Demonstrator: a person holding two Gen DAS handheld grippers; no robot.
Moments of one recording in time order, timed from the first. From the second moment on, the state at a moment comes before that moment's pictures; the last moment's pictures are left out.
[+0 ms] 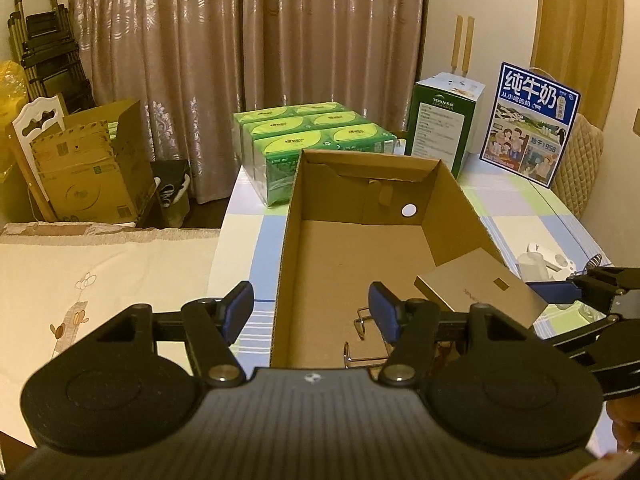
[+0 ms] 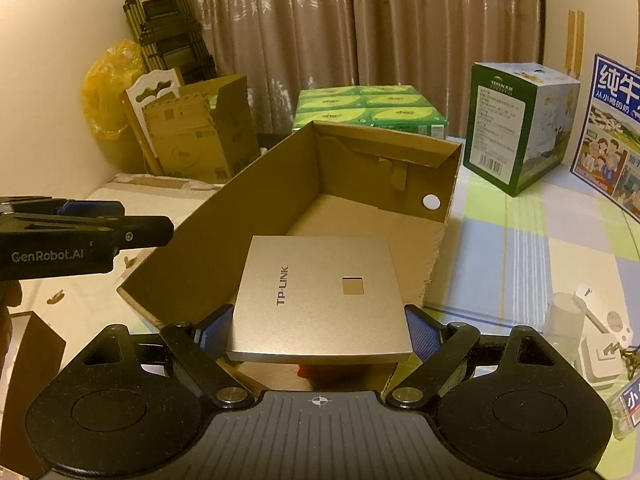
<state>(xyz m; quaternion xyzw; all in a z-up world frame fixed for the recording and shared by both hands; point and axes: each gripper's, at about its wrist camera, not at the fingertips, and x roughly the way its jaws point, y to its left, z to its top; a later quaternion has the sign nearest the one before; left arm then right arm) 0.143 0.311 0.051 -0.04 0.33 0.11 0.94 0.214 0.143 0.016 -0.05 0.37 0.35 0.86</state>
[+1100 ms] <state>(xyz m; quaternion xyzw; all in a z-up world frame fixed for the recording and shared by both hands) 0.101 0.249 0.078 -0.10 0.28 0.08 0.95 0.154 0.000 0.033 -0.01 0.32 0.27 0.91</state>
